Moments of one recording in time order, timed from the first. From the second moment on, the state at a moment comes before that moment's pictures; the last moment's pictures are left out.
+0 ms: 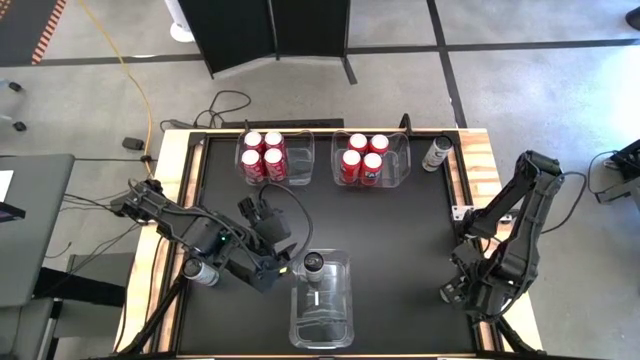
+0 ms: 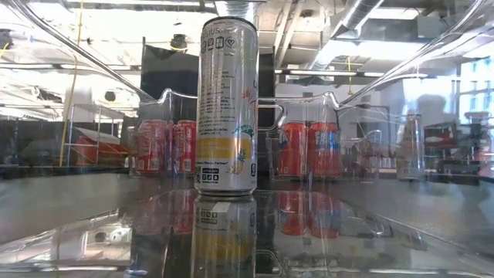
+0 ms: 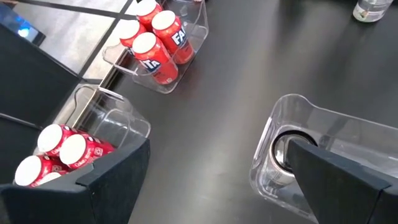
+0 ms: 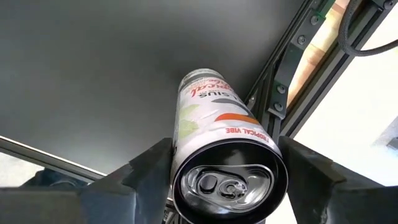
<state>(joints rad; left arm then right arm) -0.52 1.75 2.09 -1.48 -0.77 -0.72 1.09 1.30 1.12 -1.38 -0.05 2.17</state>
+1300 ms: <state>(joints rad) -0.50 1.75 2.09 -1.45 -0.85 -0.76 0.43 1.39 1.57 -1.00 0.20 0.82</state>
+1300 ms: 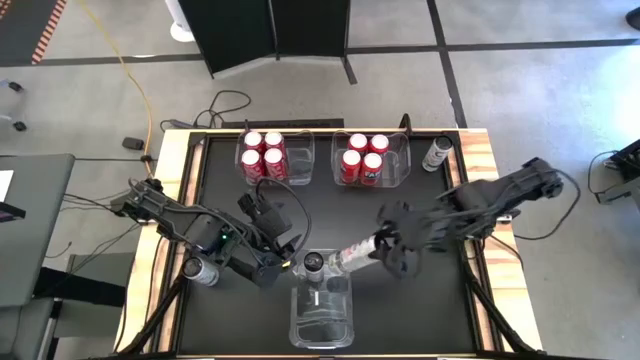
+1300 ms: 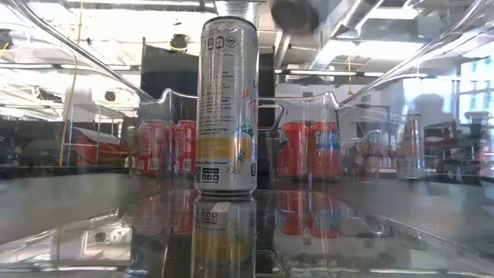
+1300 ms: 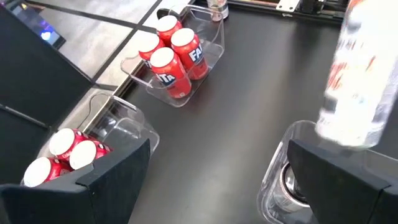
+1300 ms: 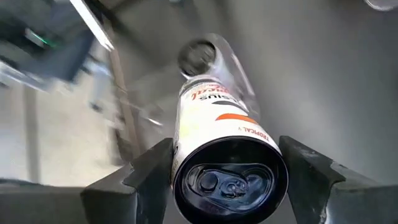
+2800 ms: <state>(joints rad) -0.45 1.73 2.09 -1.57 -0.83 -0.94 0.33 2.11 2.11 -1.40 0.19 0.23</state>
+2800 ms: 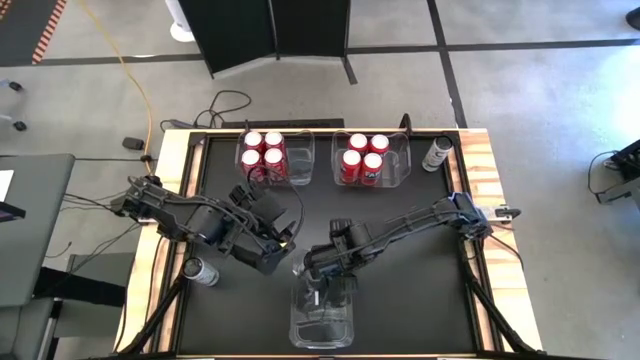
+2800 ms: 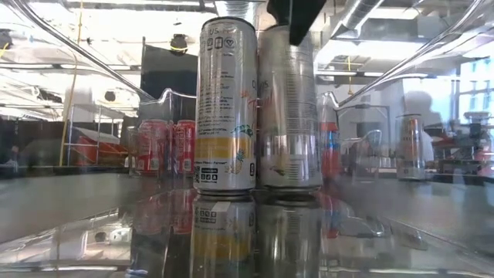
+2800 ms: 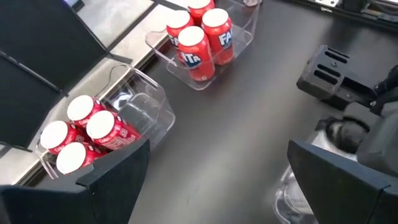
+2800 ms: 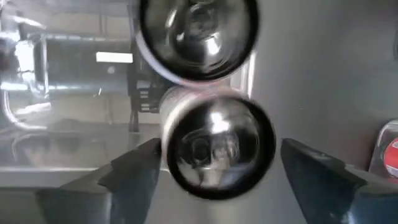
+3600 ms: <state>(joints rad) -0.44 1.73 2.09 -1.57 -0.83 -0.87 0.30 1.95 2.20 -1.51 0.18 0.35</state>
